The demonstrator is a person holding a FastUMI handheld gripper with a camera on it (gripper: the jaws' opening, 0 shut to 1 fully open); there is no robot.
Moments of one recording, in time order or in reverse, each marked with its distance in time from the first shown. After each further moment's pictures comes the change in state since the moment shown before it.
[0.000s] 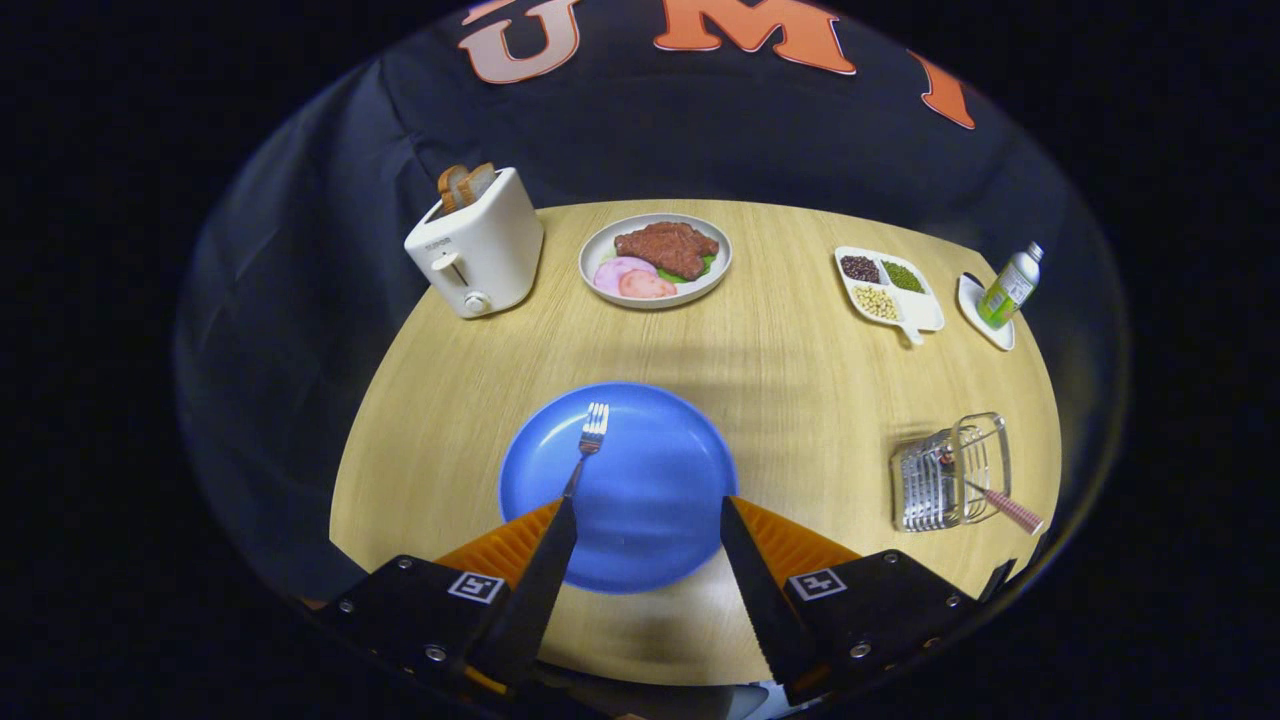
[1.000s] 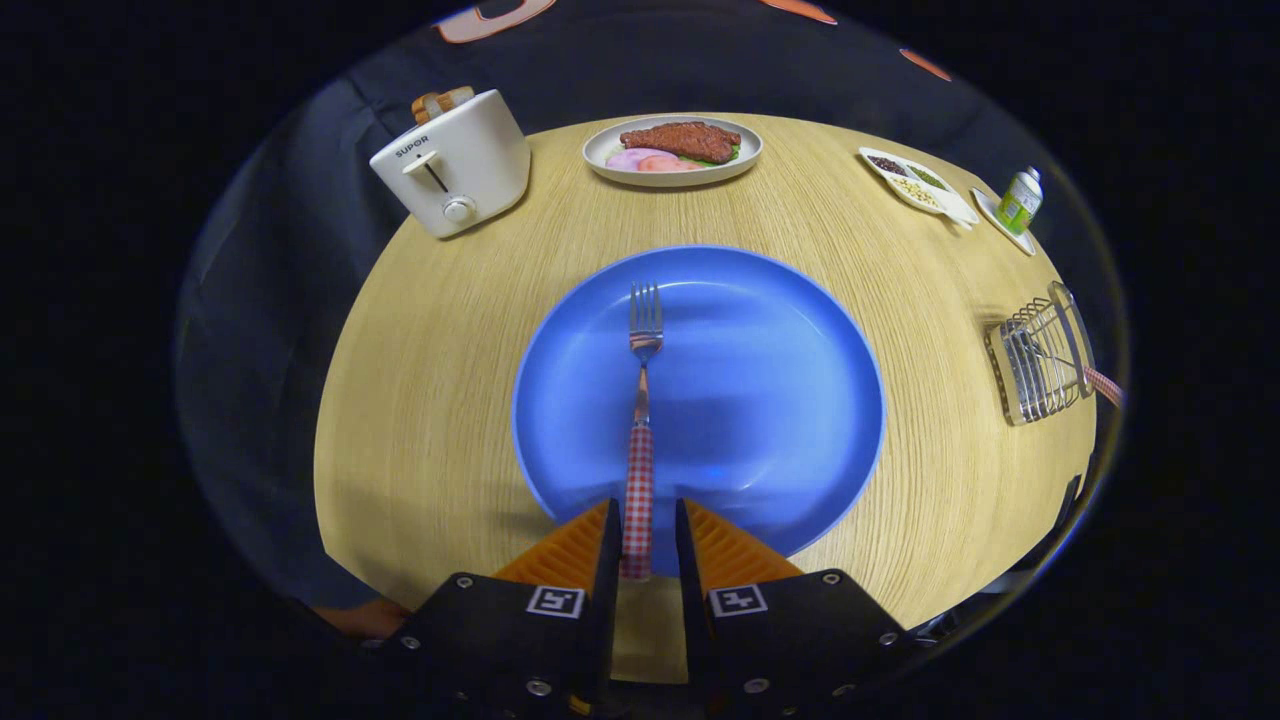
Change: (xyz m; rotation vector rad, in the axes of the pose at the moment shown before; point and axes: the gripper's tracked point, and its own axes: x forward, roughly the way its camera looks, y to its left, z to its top) arm 0.062 0.043 -0.071 0.095 0.146 -0.049
